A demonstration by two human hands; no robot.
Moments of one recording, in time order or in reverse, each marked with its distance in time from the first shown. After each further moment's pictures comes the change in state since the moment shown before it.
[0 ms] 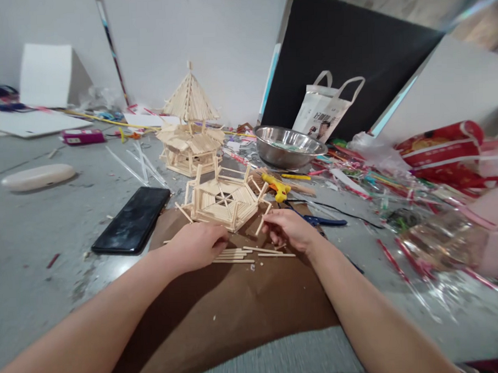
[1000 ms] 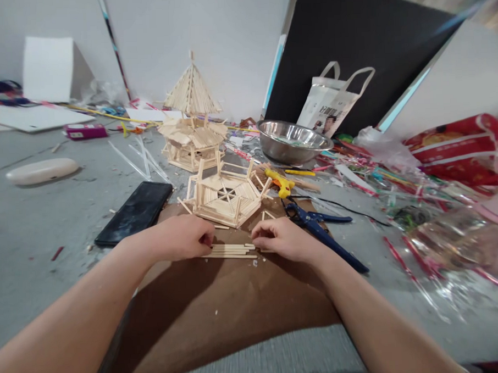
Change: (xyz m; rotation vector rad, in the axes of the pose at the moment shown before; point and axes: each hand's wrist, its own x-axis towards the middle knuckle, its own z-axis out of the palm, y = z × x) left_hand -0.009 -0.020 -0.019 -0.059 -0.230 -0.044; right_hand -0.028 -0.012 0.023 -0.897 -0.146 -0.387
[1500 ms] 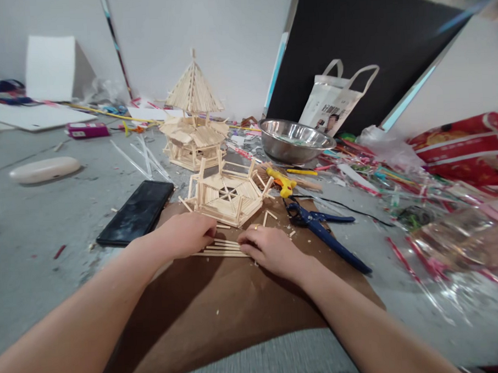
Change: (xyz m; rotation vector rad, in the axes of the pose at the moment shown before) left_hand 0.009 -0.002 0.008 0.081 0.107 -0.080; right_hand 0.004 -0.010 0.034 -0.398 0.076 -0.132
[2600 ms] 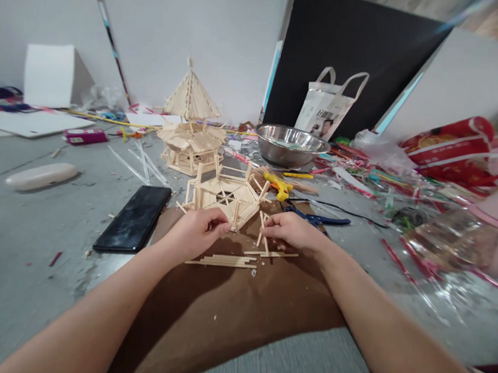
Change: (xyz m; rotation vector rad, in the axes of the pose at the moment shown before) left_hand 0.000 0.019 -0.004 -0.422 0.359 0.082; right_hand -0.002 0.040 -0.027 0.935 -0.075 0.520
